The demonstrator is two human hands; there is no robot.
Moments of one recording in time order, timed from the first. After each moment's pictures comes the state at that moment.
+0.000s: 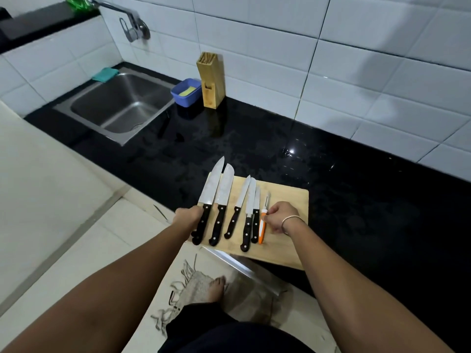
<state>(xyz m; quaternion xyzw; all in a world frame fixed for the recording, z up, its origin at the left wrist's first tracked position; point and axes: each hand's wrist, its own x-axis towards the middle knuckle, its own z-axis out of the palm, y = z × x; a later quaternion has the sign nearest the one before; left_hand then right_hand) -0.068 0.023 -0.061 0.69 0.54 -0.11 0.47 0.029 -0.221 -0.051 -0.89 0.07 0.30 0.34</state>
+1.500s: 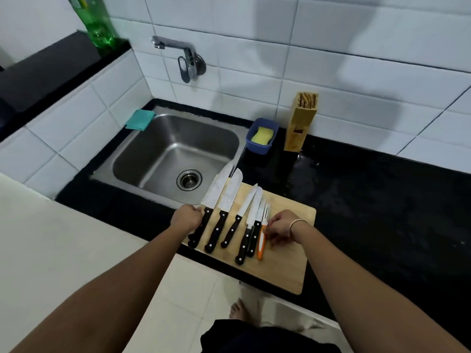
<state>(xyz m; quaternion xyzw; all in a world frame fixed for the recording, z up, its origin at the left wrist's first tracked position) 0.098 0.494 -0.062 0.89 0.30 -0.15 0.31 0.140 0.215 -0.037 -0.82 0.12 0.41 0.37</state>
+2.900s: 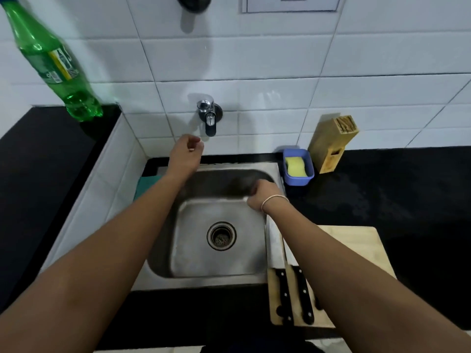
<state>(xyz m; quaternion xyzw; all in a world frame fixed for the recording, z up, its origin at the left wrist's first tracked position) 0.396 0.706 0.070 0.86 0.01 0.03 0.51 0.306 0.496 0.009 -0.94 0.14 0.15 0.28</state>
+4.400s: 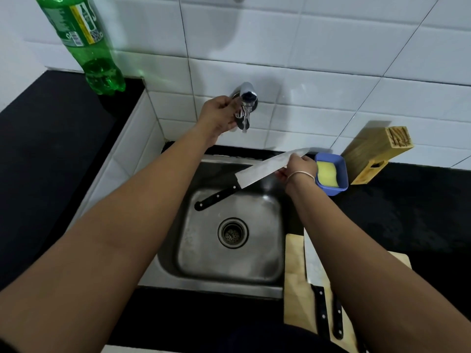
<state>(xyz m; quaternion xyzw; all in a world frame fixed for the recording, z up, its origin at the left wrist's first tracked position) 0.468 0.697 0.104 0.68 0.03 -0.08 0.73 0.387 0.517 0.039 -0.56 0.41 -0.09 0.71</state>
